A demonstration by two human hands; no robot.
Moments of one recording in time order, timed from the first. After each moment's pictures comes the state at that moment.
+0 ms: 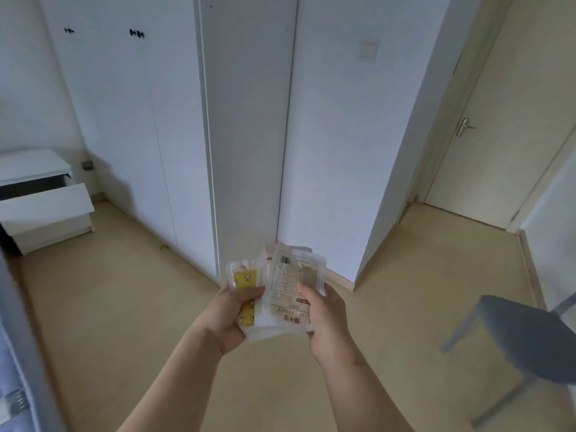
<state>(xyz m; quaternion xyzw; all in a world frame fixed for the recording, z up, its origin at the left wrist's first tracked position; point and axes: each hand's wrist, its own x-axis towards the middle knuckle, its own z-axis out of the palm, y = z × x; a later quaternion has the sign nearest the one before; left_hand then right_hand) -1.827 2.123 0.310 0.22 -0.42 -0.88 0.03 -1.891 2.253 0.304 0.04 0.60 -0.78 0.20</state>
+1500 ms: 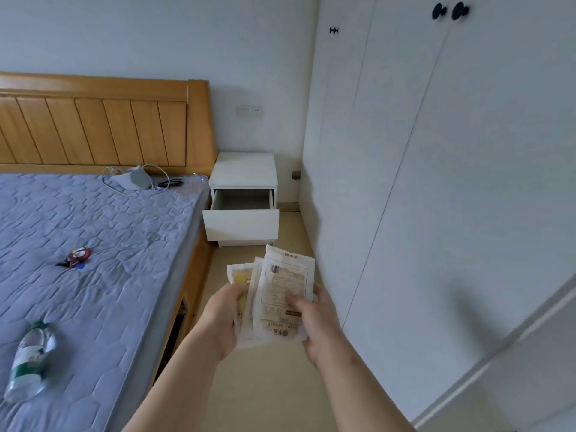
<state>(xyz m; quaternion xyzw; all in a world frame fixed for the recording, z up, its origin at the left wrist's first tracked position) -2.065 1.426 0.304 0.53 -0.32 -0.70 0.35 -2.198 1.468 0.282 -0.19 0.55 -0.59 0.55</state>
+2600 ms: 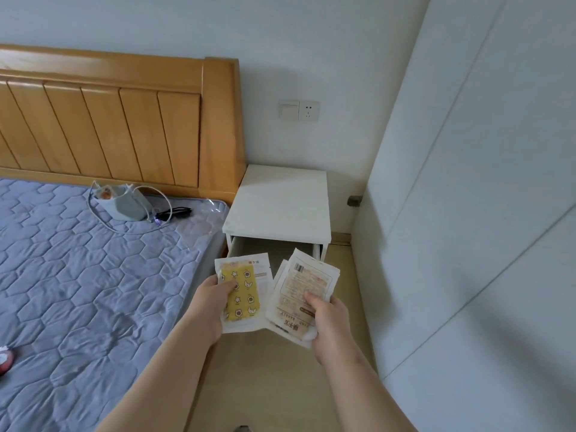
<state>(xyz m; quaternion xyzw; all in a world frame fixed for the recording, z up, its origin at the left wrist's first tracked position) -2.129 0.790 0.243 0.64 -0.24 -0.60 0.42 -2.296 0.833 0.225 -0.11 0.60 -0.55 0.58</state>
